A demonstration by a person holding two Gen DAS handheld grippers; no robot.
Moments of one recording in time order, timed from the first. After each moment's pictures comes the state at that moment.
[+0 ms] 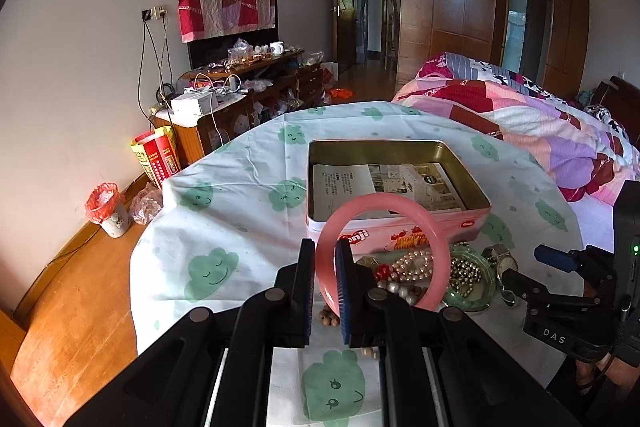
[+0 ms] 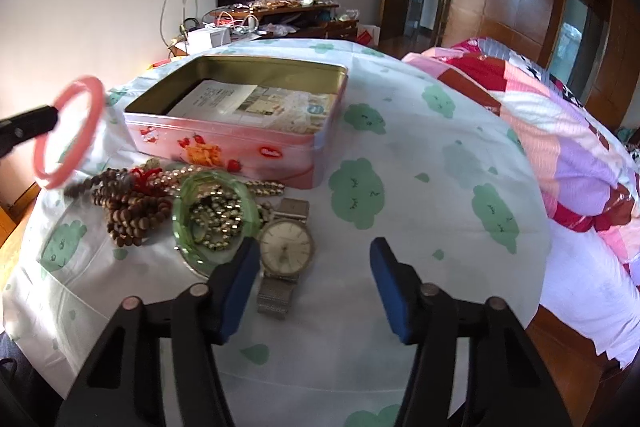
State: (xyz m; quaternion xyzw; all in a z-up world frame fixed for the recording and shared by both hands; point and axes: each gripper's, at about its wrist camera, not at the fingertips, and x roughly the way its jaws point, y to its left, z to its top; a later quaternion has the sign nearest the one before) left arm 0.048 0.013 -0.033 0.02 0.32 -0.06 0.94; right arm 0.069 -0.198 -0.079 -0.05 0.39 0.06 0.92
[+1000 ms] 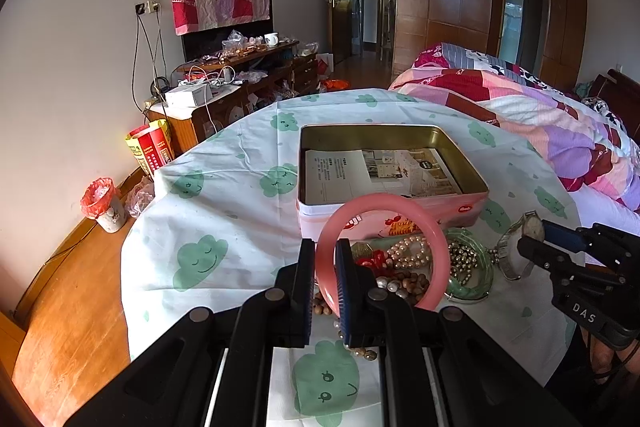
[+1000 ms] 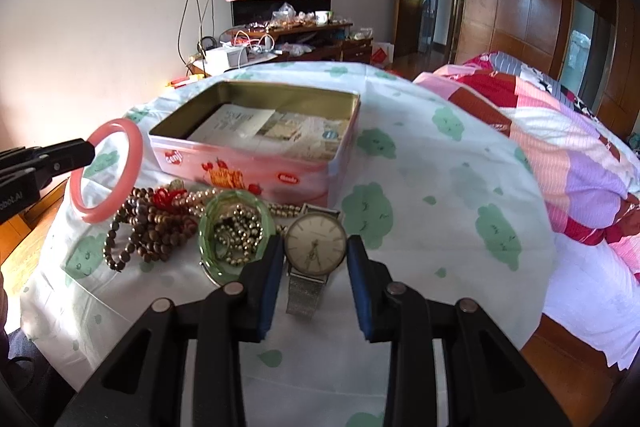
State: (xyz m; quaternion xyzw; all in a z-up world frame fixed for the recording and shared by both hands) left arm 0.048 0.008 -0.043 0.03 0.34 -0.06 0.94; right arm 0.061 -0.196 -0.061 -0.04 0.35 0.10 0.93
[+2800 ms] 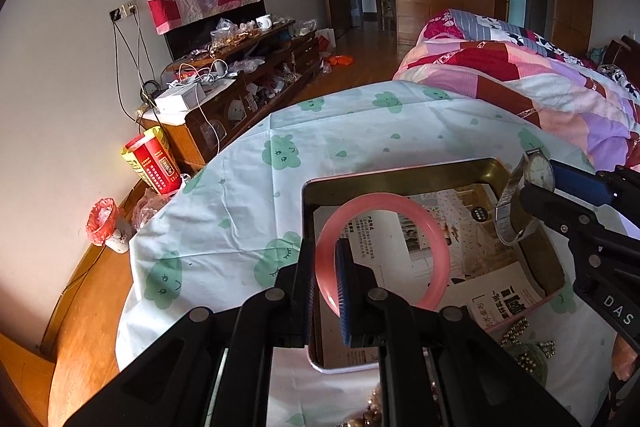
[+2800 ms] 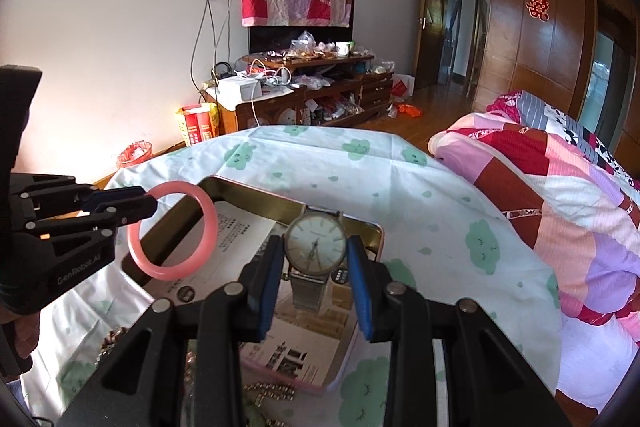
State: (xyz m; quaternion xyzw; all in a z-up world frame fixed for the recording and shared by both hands) left arm 0.191 -0.014 -0.041 0.09 0.38 -0.05 0.92; right arm 0.174 -0.175 -0.018 -0.05 0.31 0.14 0.94
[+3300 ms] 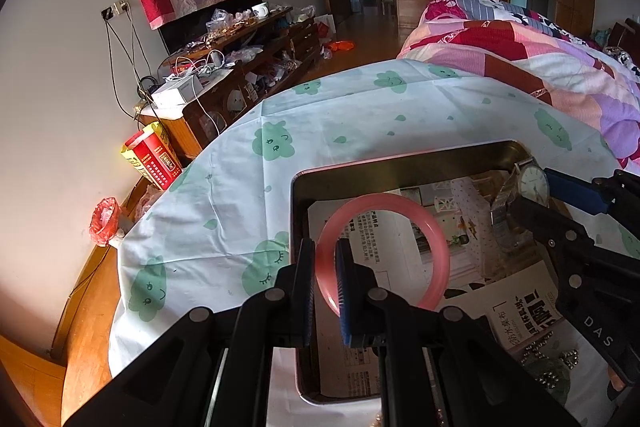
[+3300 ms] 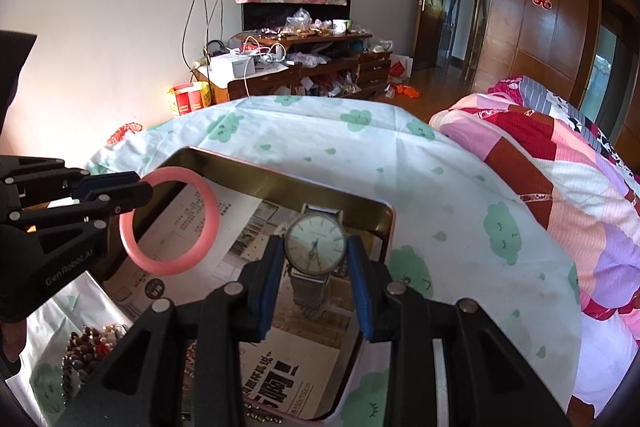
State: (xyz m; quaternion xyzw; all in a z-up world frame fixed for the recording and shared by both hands) left arm 0.215 -0.024 -0.063 0.11 0.40 -0.04 0.91; right arm 0.196 -0.171 -0.049 -0.06 0.35 0.13 0.93
